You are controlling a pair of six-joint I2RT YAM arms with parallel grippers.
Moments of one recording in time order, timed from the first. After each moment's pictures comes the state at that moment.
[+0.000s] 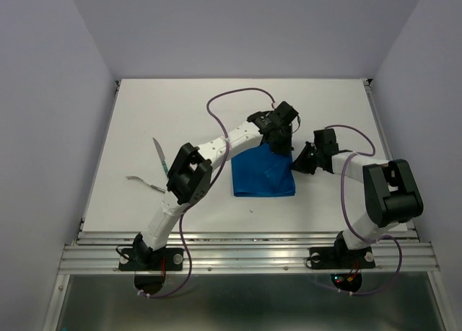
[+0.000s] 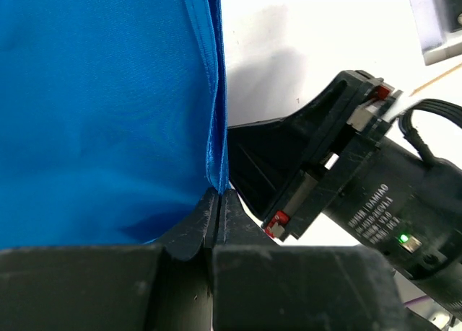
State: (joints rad) left arm -0.89 2.28 2.10 -0.76 0.07 -0.75; right arm 0.17 1.61 0.75 -0.08 -0.21 0.73
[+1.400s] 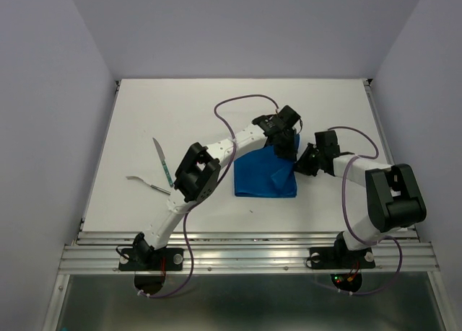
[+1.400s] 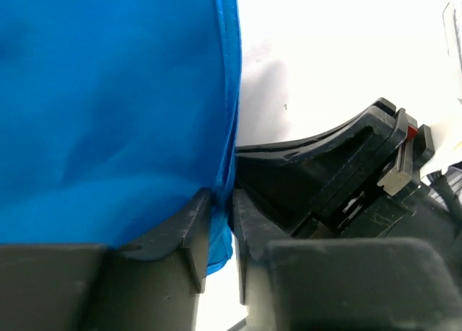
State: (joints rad) left arm -0.89 2.38 2.15 -0.72 0.17 -0.78; right arm 0.17 1.57 0.73 -0.09 -0.16 0.74
